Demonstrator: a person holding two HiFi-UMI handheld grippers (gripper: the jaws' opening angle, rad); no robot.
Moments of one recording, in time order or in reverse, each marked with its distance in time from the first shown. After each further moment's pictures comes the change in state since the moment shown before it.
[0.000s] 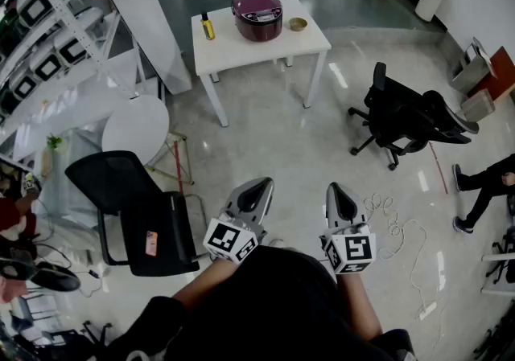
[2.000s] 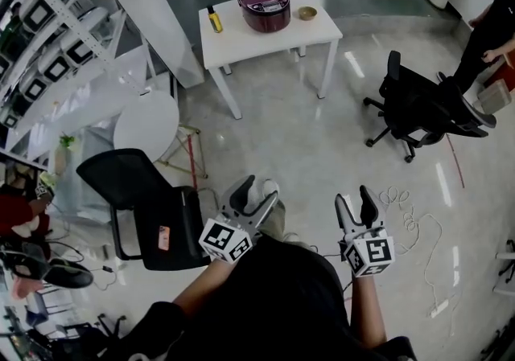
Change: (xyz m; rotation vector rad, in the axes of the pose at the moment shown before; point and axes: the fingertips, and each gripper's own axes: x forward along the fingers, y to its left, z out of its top) left arm -0.017 0.021 -0.045 -0.041 0.130 0.031; right arm -0.017 -0.037 -0.053 0.128 0.050 0.040
